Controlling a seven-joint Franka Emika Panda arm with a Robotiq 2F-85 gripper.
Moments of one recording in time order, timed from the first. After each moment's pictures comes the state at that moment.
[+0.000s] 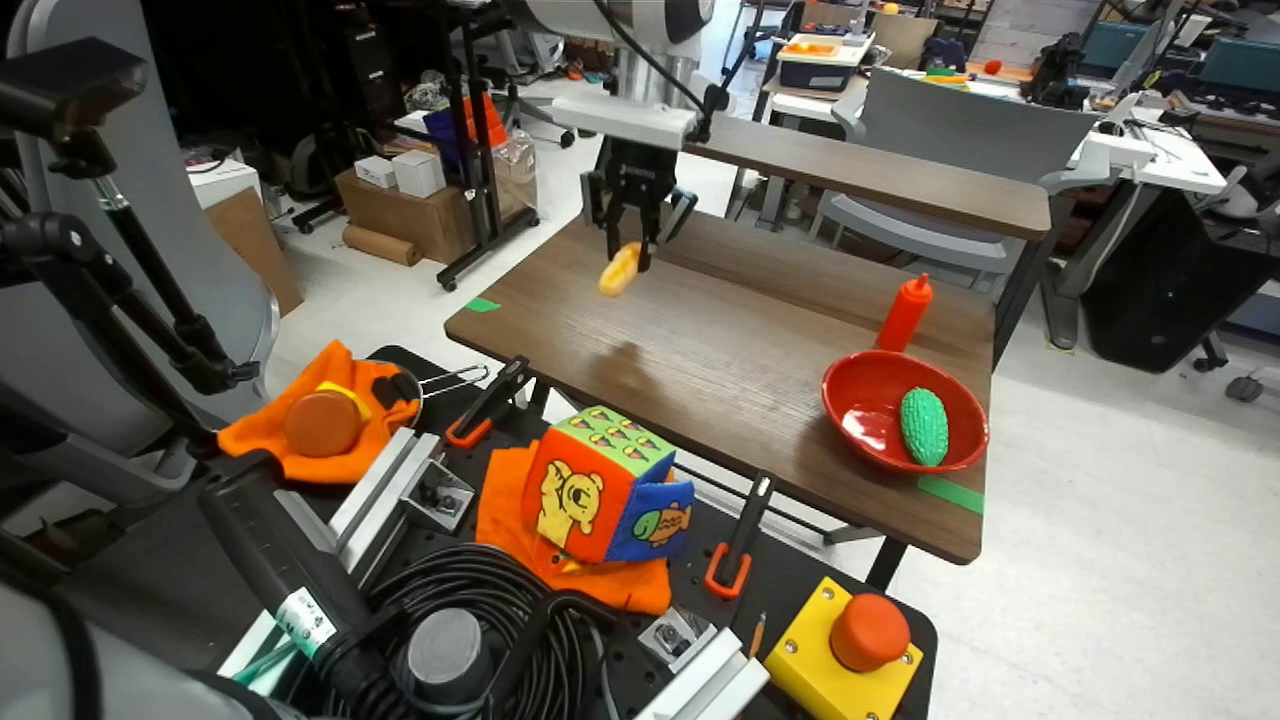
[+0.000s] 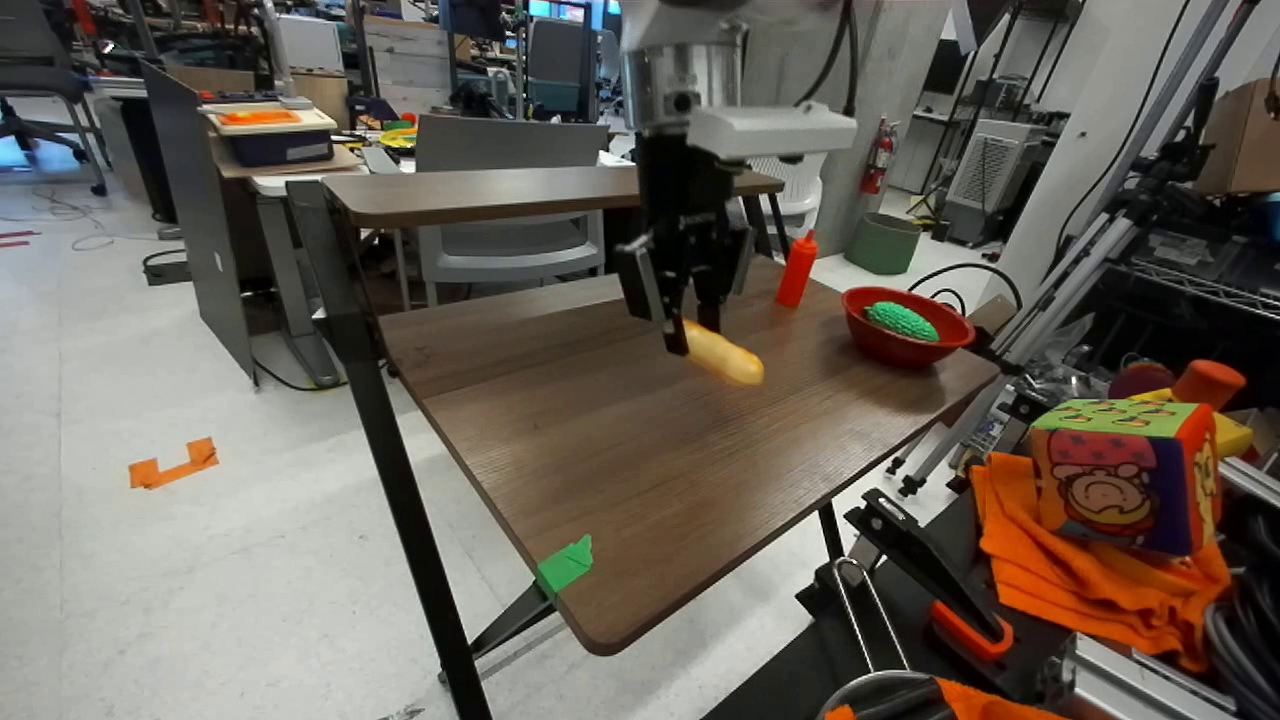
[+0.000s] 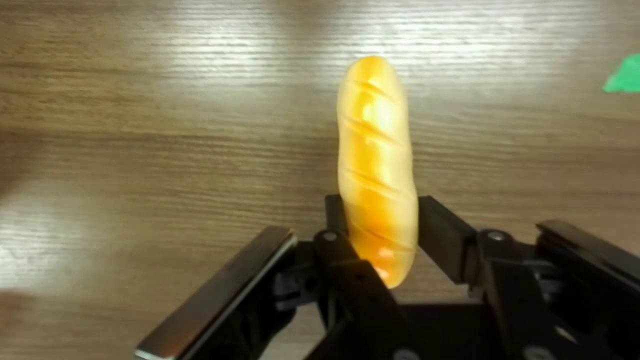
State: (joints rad) arm 0.18 0.62 0.06 -1.84 -0.05 2.20 0.17
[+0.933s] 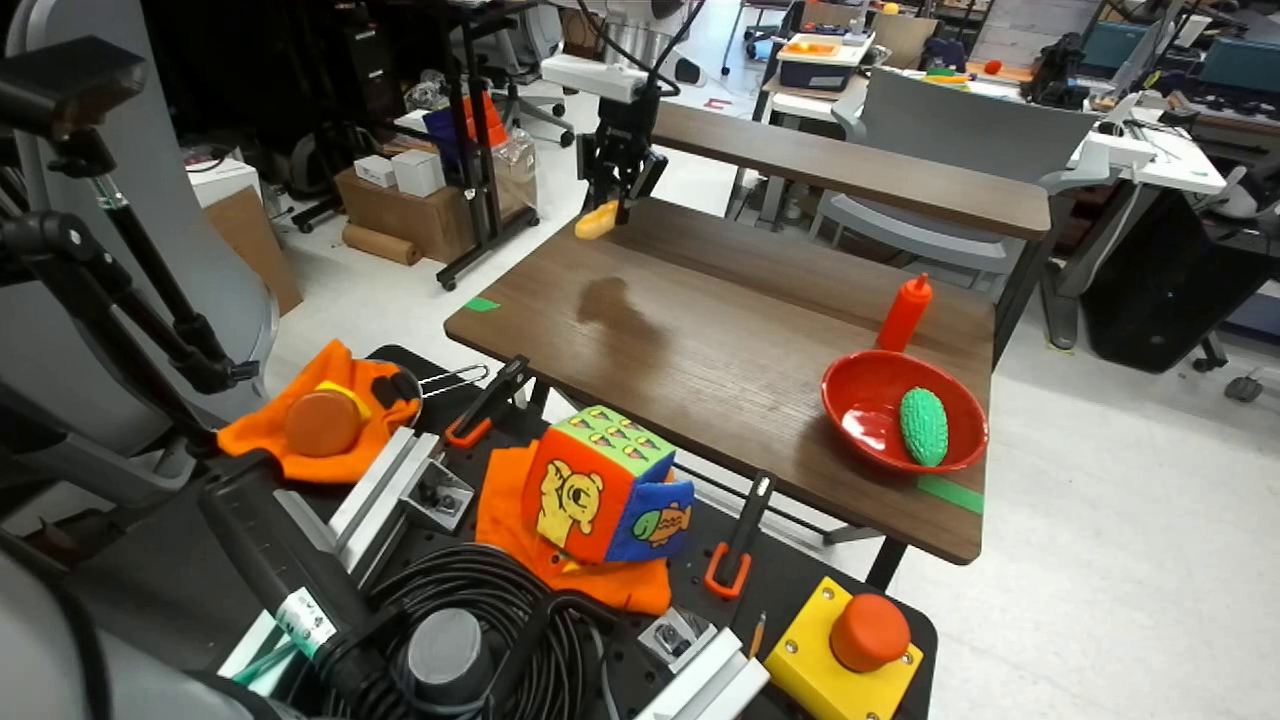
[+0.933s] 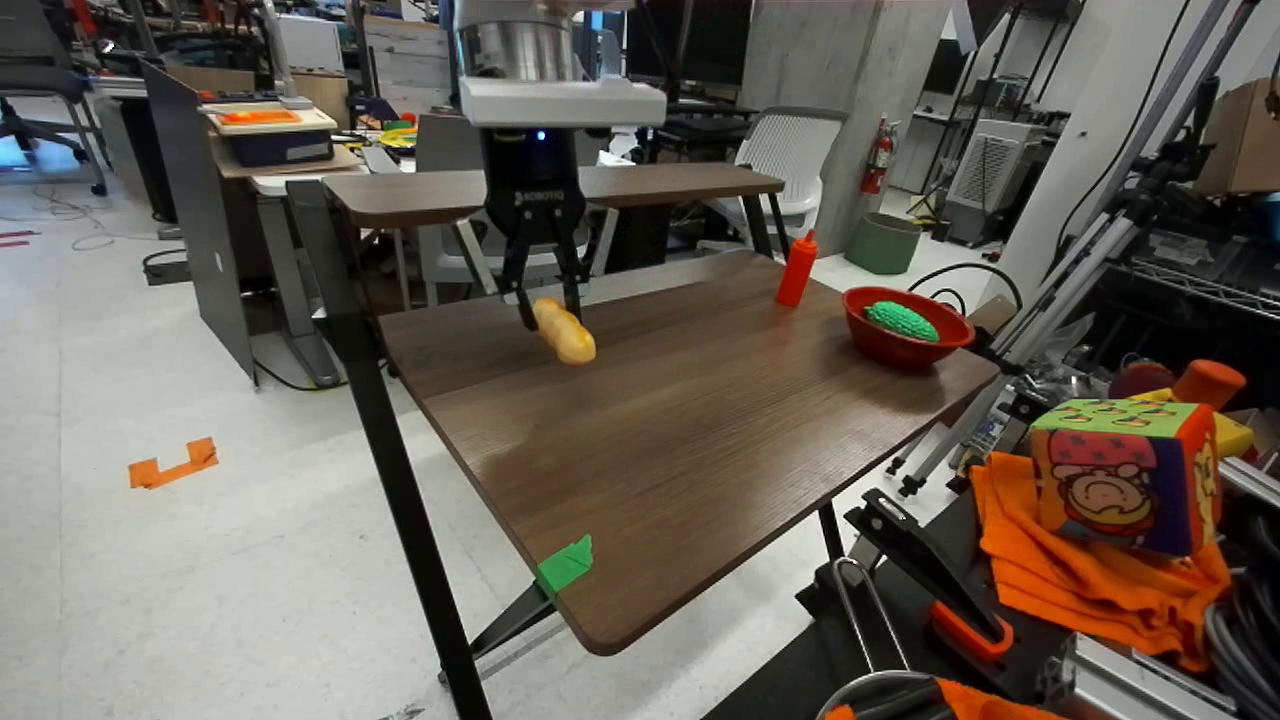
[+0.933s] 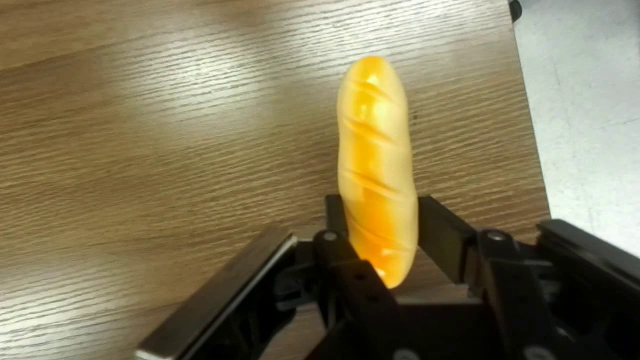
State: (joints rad) arm 0.27 1.01 0.06 -1.16 0.00 1.88 0.46
